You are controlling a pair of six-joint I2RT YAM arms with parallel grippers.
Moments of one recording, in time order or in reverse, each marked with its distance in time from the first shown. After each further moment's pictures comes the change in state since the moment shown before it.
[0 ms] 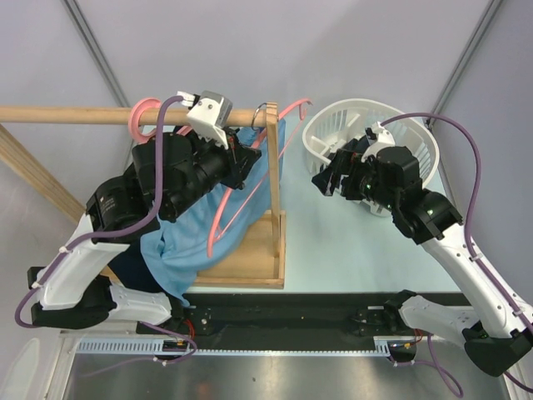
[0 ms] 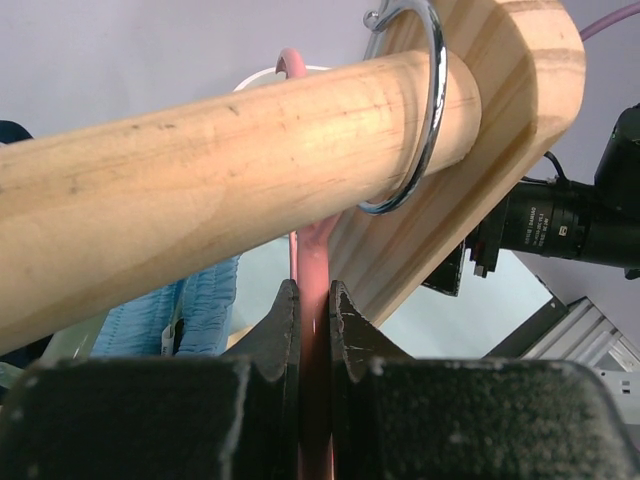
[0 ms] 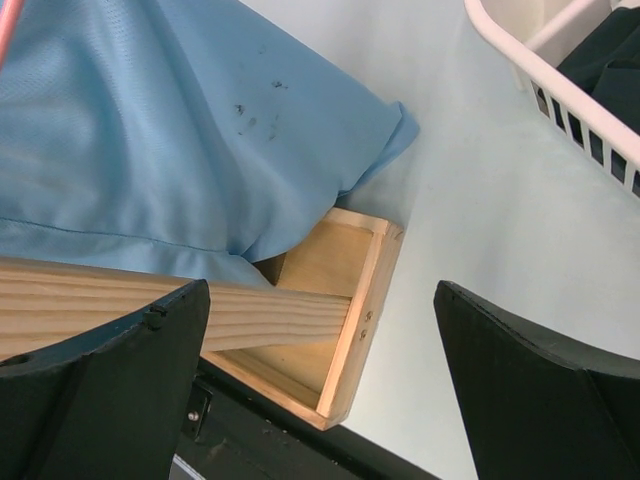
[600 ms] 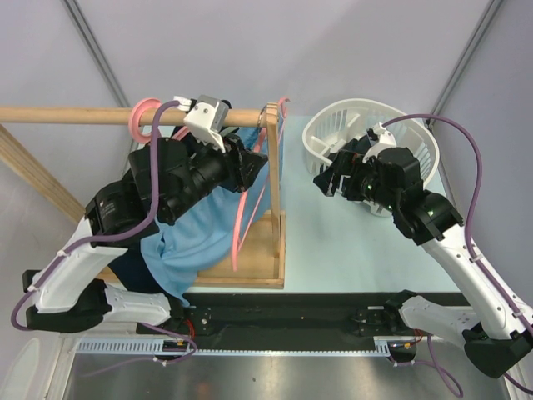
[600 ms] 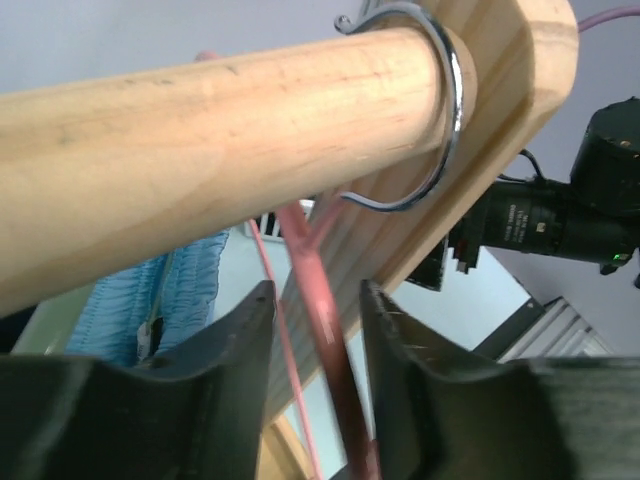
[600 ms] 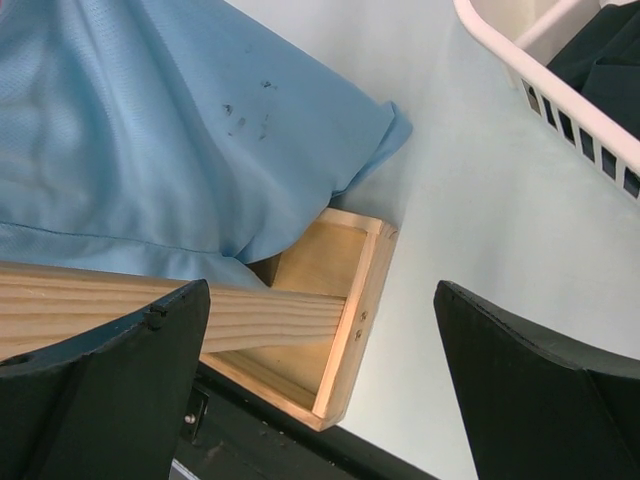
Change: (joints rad) left arm 0.000 -0.047 -0.087 0.073 0.034 -0.023; right arm -0.011 -0.008 -0.016 0.001 0.000 0.000
